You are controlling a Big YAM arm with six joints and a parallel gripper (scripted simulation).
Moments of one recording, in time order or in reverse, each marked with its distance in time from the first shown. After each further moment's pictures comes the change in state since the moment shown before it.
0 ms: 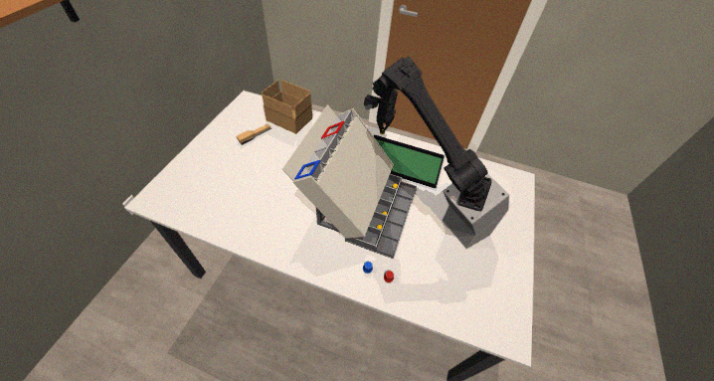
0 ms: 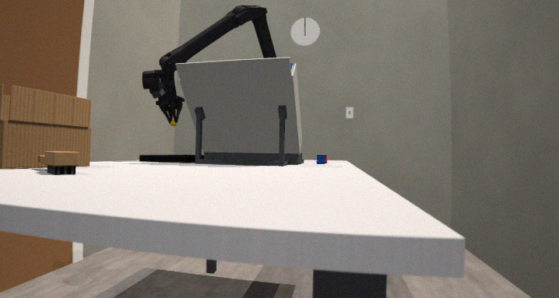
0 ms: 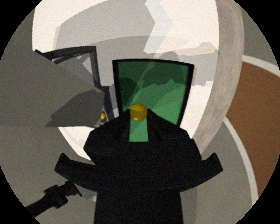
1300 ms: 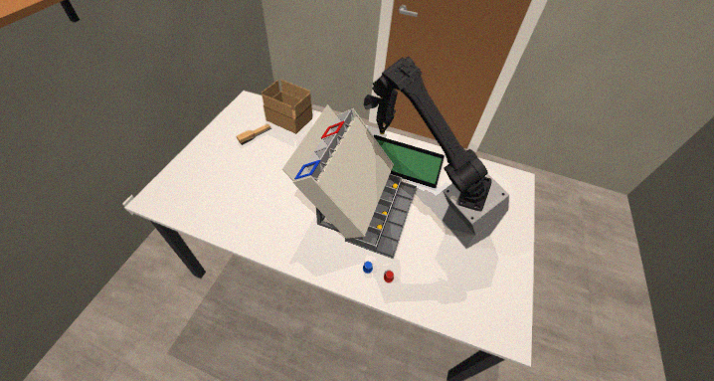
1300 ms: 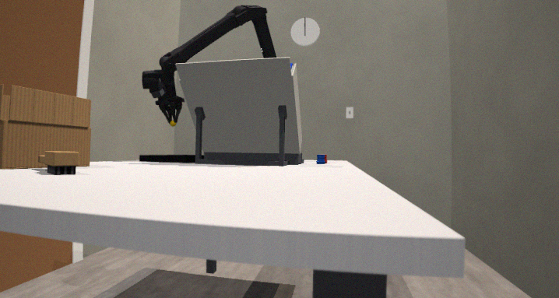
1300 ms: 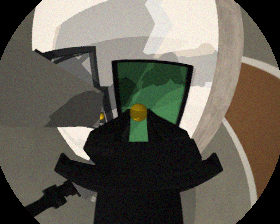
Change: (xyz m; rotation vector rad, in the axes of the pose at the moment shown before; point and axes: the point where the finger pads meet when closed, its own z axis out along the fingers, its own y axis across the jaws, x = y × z) arm -0.001 -0.001 0.000 0.006 -0.005 -0.012
